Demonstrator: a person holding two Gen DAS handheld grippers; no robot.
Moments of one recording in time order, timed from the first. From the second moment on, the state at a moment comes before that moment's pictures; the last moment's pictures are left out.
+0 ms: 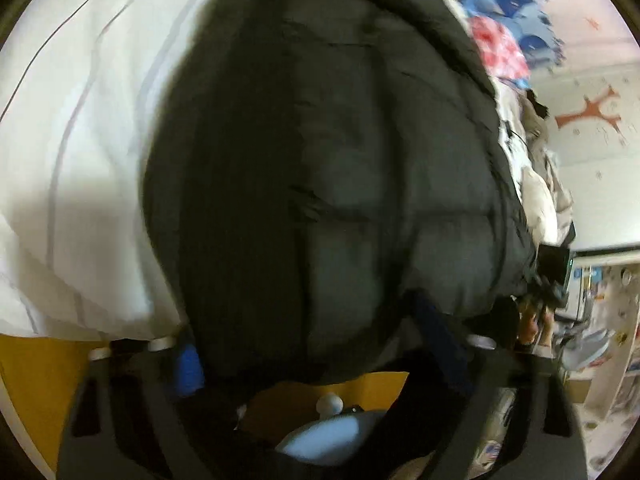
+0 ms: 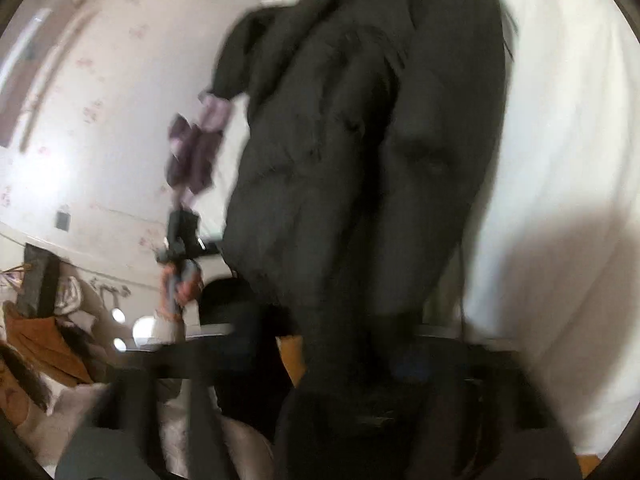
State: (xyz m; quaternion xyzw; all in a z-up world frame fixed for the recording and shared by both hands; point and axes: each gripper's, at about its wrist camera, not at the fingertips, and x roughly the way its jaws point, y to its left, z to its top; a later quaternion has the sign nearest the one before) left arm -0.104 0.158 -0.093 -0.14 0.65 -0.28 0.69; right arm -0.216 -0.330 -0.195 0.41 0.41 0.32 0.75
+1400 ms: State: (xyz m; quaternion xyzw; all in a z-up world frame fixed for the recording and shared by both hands) left arm -0.186 0.314 -0.110 -0.40 0.55 -0.35 0.65; right arm -0.293 -0.329 -0.269 0.56 0.35 0.40 0.64
